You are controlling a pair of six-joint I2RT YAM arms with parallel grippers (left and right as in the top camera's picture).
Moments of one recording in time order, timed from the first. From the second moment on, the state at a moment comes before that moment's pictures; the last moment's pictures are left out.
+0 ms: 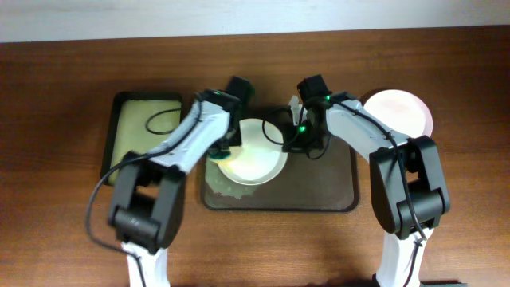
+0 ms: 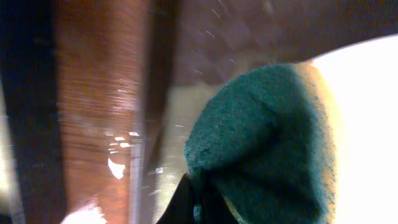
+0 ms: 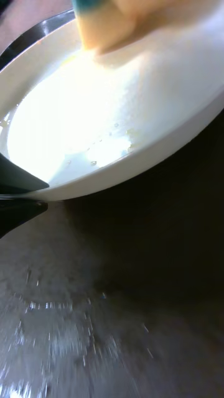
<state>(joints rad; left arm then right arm) -0.42 2.06 1.58 -1.02 -0.26 -0.54 0.29 2.07 1.45 -0.80 -0.40 0.24</state>
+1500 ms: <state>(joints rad) 0.17 1.89 1.78 -1.14 0.01 -0.31 0.81 2.00 1.94 -1.15 0.76 0.11</state>
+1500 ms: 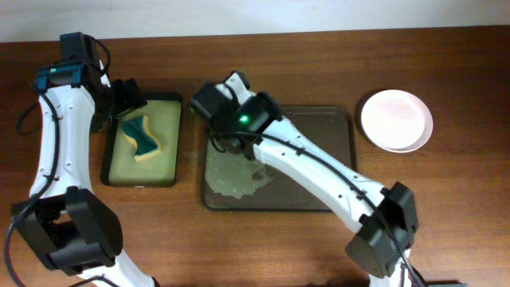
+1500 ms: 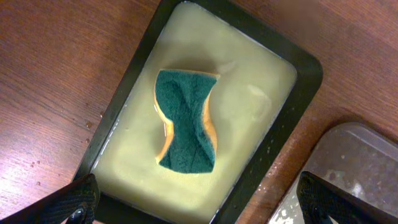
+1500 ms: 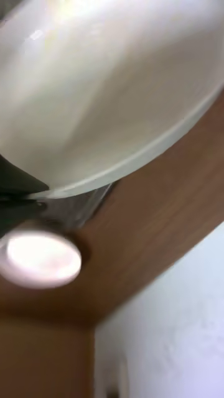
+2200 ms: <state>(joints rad) 0.17 1.89 1.78 -1.14 0.01 -0.31 0.72 1.82 1.92 -1.18 1.00 -0.01</state>
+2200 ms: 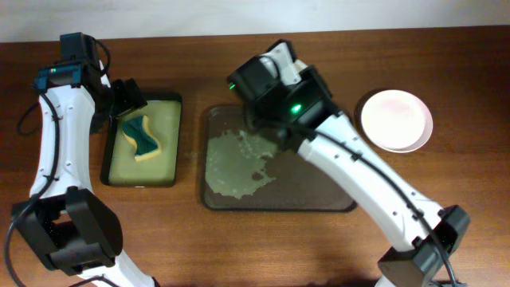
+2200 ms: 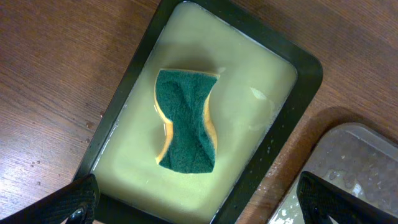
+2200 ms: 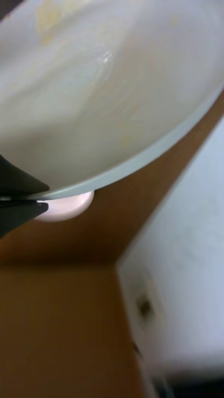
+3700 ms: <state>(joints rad) 0.17 1.89 1.78 -1.14 0.01 -0.31 -0.57 1.92 1.41 -0.72 -0.41 0.14</state>
